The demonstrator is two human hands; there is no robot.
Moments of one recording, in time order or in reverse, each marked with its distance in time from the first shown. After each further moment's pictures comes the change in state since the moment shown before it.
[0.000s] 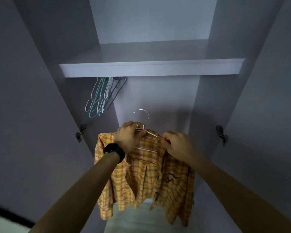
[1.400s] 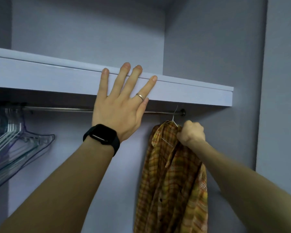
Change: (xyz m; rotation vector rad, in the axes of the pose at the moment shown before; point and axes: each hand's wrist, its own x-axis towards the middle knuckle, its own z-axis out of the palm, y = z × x) left_hand 0.287 0.028 0.051 0.429 1.150 0.734; right_hand 0.228 0.219 -0.053 -0.410 0.651 0.795
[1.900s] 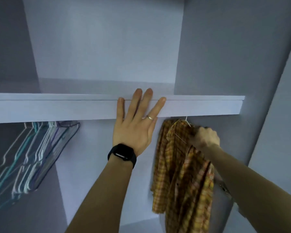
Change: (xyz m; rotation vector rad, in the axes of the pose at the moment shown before) left_hand 0.001 0.007 -0.015 -0.128 -0.176 -0.055; right_hand -0.019 0.015 -0.036 -0.144 -0.266 0.037
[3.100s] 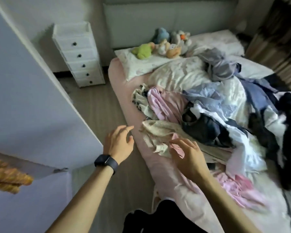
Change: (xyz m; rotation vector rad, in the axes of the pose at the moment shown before) left_hand -0.210 0.378 -0.409 -1.511 -1.260 0.803; right_hand -0.780 0.178 -0.210 -0.019 0.221 1.176
